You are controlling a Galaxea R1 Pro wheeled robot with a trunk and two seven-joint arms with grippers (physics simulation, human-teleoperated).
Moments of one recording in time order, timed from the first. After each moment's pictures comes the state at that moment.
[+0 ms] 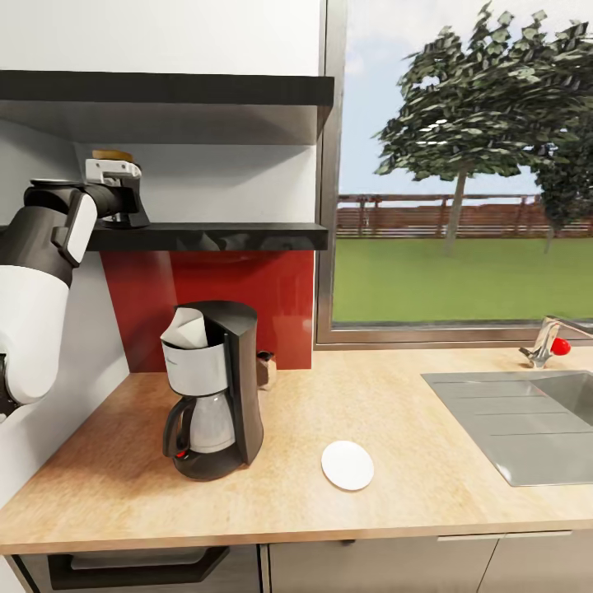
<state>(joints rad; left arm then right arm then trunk) -1.57 0.25 -0.04 -0.70 0.01 0.60 -0.07 -0.01 -0.11 0.00 -0.11 0.00 -0.10 0.00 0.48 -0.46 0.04</state>
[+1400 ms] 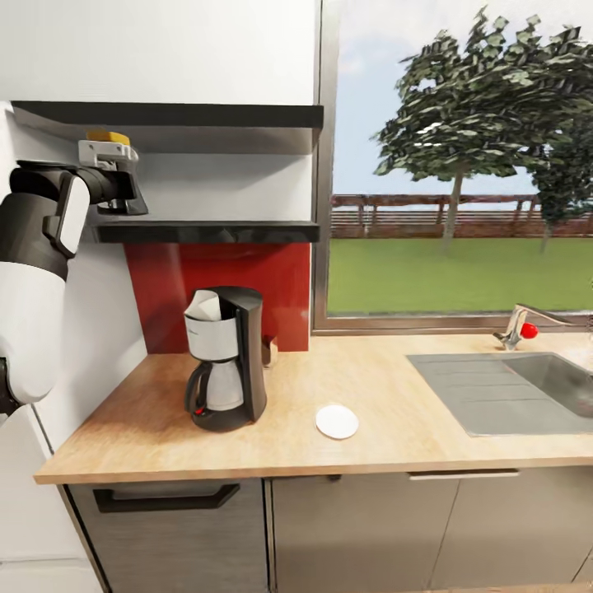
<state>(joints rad) -1.57 0.24 -0.04 -0.82 0.02 0.68 -0.07 -0.01 -0.11 0.00 -0.11 0.00 -0.10 0.00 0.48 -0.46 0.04</state>
